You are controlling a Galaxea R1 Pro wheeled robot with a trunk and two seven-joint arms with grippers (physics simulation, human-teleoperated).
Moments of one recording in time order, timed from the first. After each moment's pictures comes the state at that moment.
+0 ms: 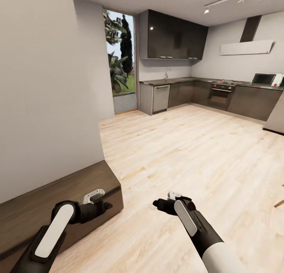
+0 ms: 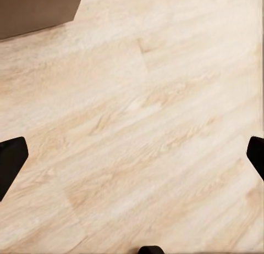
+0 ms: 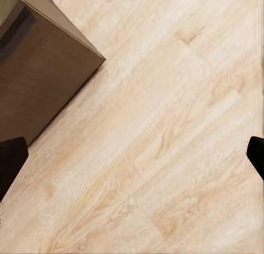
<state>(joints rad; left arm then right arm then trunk) -0.35 0.12 -0.13 -1.48 1.11 0.98 0.62 -0.57 0.07 0.24 -0.93 -0.68 0.71 -0.32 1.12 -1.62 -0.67</state>
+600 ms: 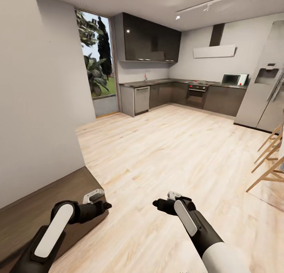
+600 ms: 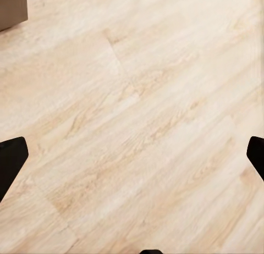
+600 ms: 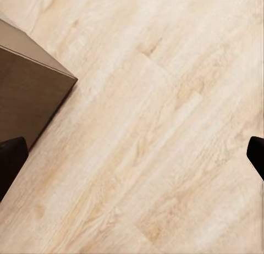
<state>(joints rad) -0.35 0.12 -0.13 -1.48 1.10 0.98 0.62 -0.57 0.07 0.25 -0.93 -0.68 0.71 -0.31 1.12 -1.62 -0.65</state>
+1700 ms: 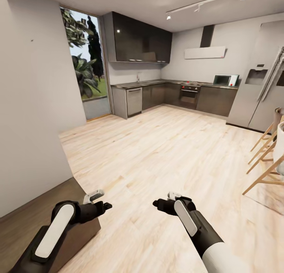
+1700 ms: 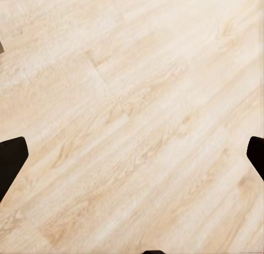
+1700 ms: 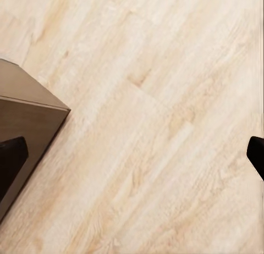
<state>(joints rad) -0.35 0.12 -0.14 -1.48 1.09 0.98 0.62 -0.57 0.07 0.25 -0.93 -0.68 0.71 -0.31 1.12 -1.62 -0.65</state>
